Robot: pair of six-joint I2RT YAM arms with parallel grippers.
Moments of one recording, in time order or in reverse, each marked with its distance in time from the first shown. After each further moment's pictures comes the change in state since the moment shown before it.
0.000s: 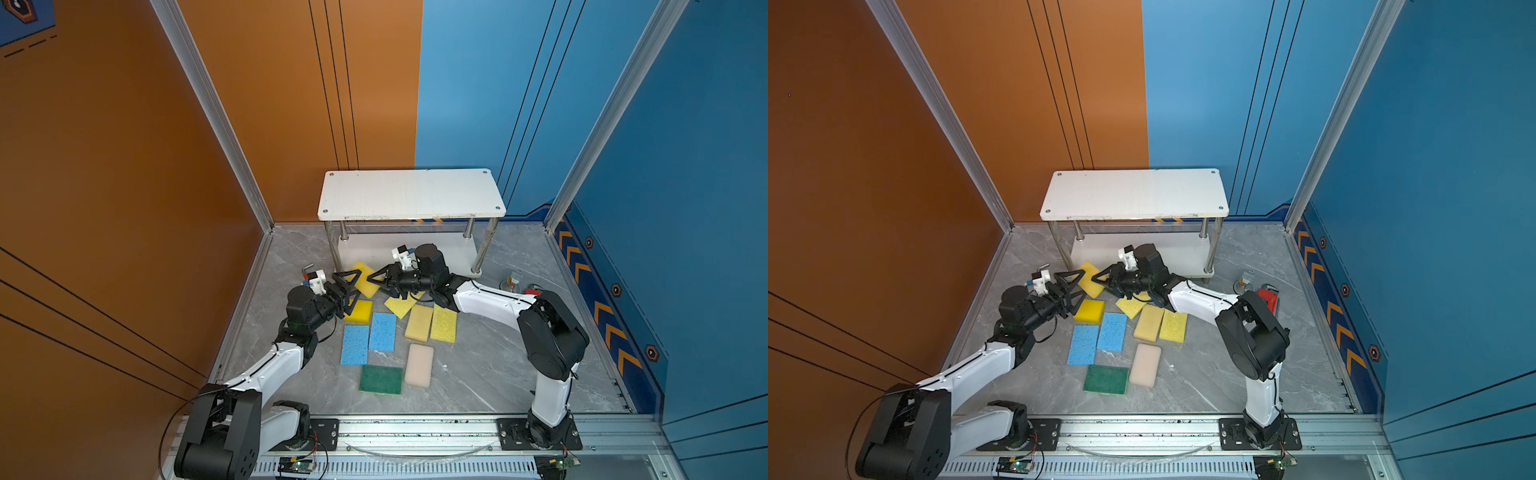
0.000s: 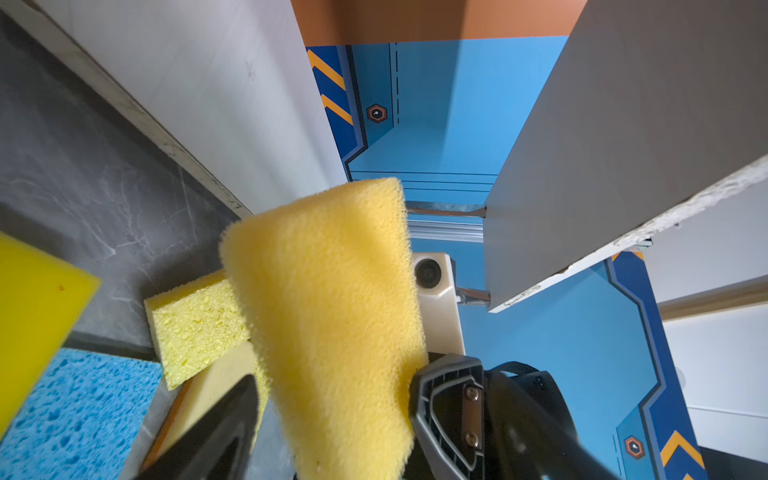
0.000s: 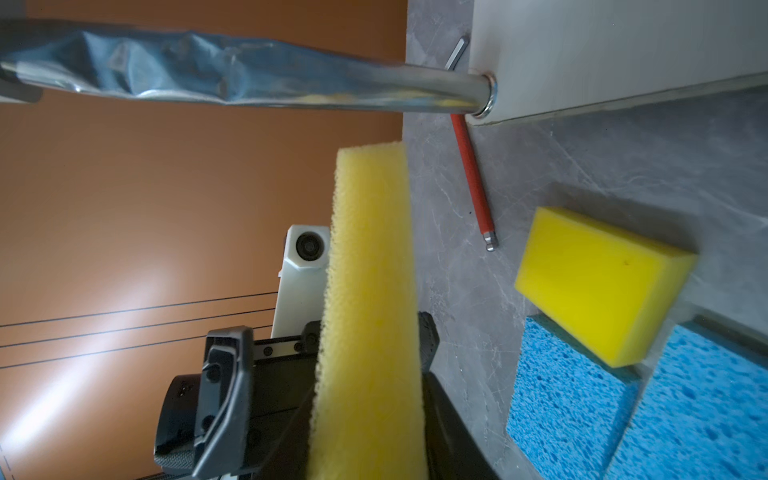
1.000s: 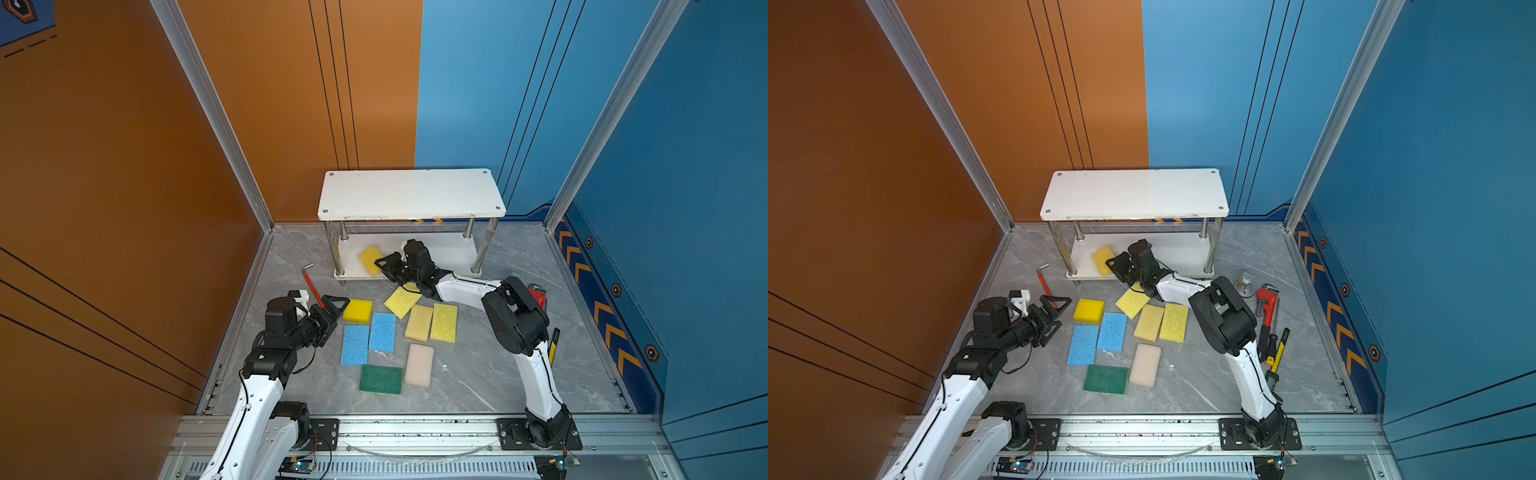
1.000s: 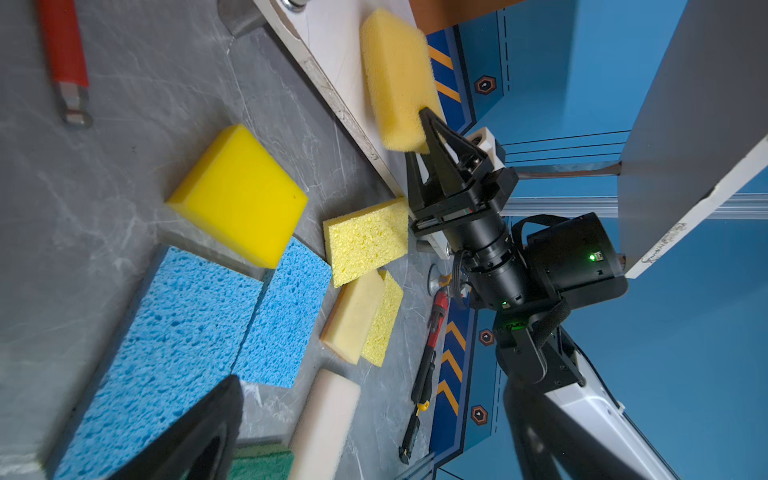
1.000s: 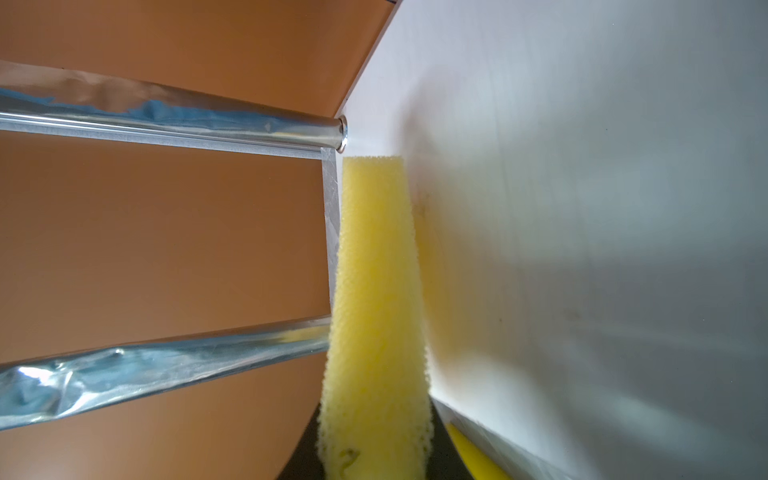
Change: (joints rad) left arm 0.111 -0.450 0.125 -1.001 -0.001 0.457; right arm -0.013 0.308 0.240 0.046 0.398 0.023
